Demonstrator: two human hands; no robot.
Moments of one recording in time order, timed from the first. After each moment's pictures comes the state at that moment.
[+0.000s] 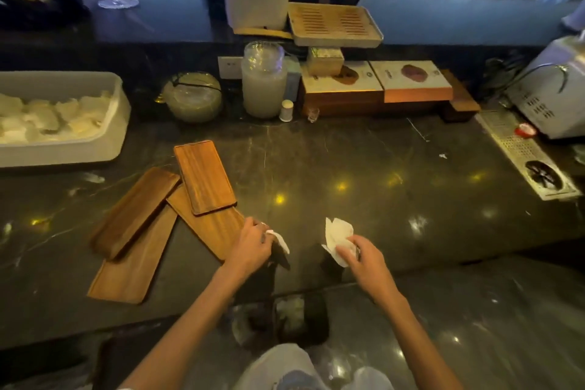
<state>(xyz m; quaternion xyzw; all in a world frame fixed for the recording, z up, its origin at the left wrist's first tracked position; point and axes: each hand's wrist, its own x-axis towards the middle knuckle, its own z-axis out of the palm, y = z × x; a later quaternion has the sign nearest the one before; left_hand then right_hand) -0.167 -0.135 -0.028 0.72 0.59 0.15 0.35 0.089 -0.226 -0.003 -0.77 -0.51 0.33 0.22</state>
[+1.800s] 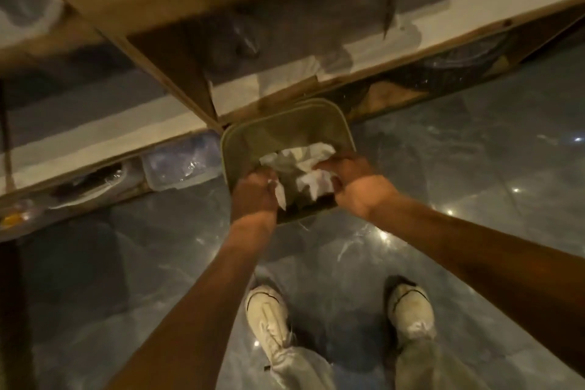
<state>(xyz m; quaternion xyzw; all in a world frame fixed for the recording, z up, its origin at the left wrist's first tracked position) -0.034 -0.348 -0.649 0.66 0.68 0.01 0.33 0.140 -0.375 -0.645 -0.70 -0.60 0.40 0.04</state>
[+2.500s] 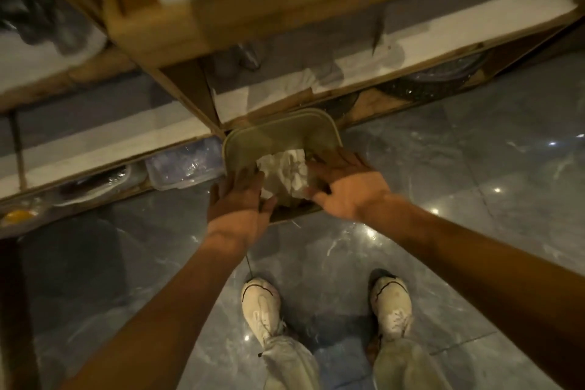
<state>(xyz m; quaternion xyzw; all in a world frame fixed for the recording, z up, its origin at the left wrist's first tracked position) -0.066 -0.355 -0.613 0.75 0.59 -0.17 0.24 0.141 -0.373 -0.609 -0.66 -0.68 0.32 -0.11</state>
